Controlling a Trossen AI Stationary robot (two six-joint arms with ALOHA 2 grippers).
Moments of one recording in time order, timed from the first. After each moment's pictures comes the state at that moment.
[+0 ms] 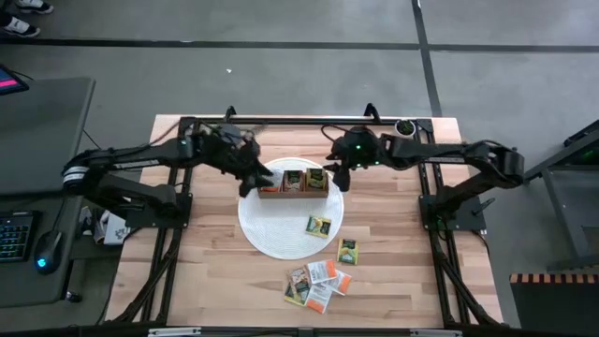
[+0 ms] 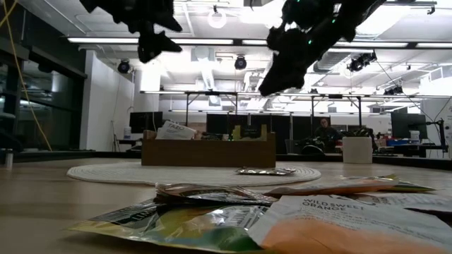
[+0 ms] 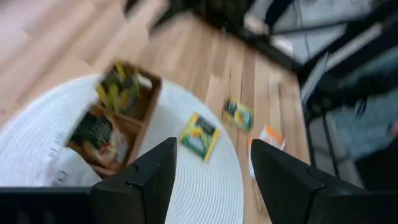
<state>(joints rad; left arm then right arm) 0.26 1.10 0.93 -0.38 0.35 -0.32 -0.32 1.42 0.93 -0.18 -0.08 0.05</state>
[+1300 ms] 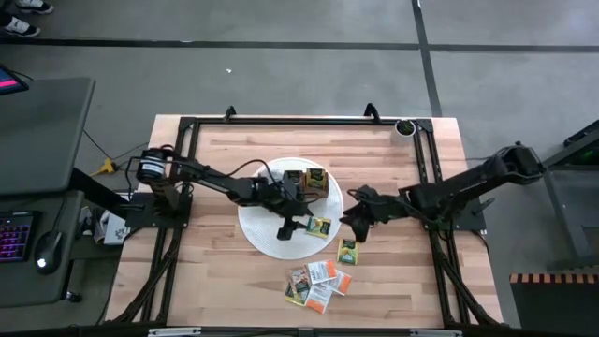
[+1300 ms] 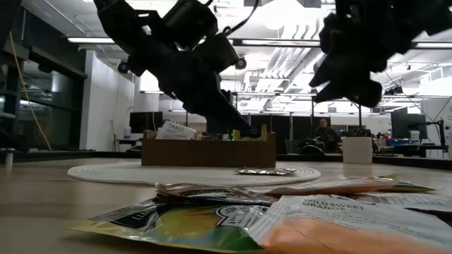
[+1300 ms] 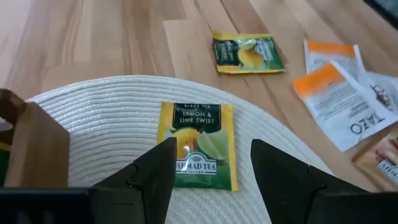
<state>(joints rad) -0.02 1.80 0.94 0.25 0.22 0.12 0.24 1.20 0.56 0.00 0.22 0.87</state>
